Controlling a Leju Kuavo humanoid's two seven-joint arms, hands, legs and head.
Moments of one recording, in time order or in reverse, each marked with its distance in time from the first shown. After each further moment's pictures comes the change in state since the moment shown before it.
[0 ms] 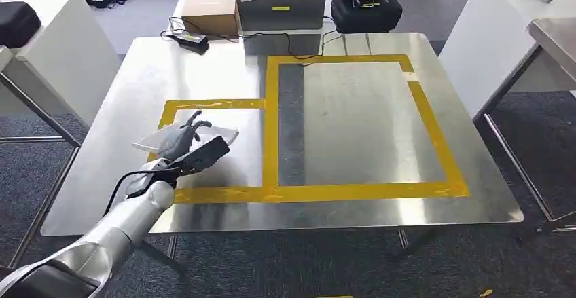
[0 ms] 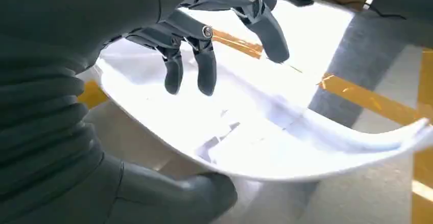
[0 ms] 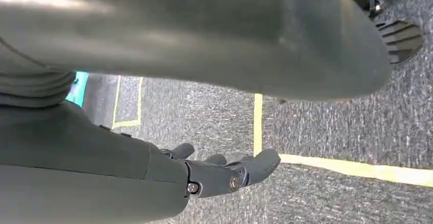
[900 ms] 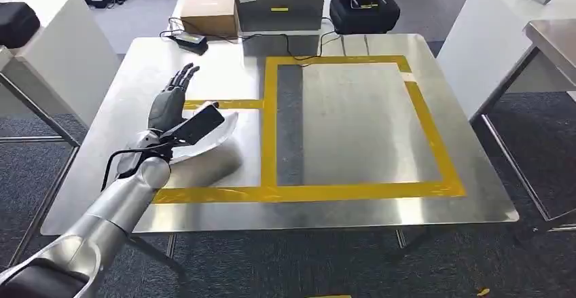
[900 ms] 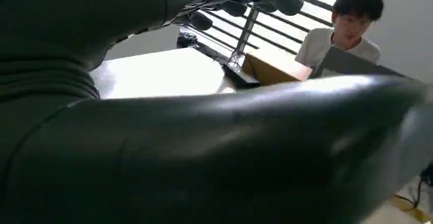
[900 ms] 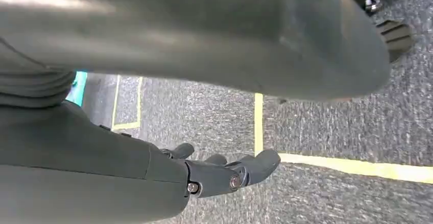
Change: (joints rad) left arm 0.002 0.028 0.100 -0.335 -0.099 0.022 0.008; right arm -0.001 -0.002 -0.018 0.000 0.005 -0.014 0.000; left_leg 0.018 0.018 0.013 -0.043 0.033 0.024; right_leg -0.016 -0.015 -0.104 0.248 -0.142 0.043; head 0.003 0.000
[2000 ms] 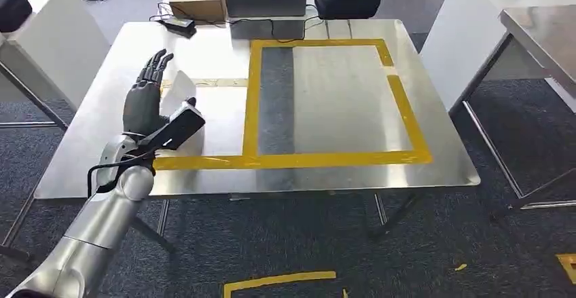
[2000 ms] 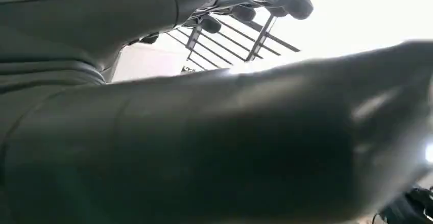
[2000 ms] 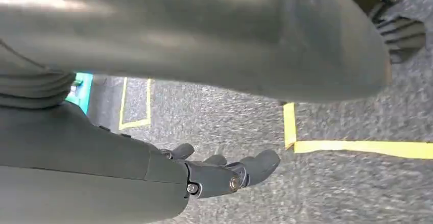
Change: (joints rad) left arm 0.153 0.059 0.134 -0.316 -0.128 0.011 0.020; right arm -0.002 0.002 -0.026 0.000 0.019 0.006 0.009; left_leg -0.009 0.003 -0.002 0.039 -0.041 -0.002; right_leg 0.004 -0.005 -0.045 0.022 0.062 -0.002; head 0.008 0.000
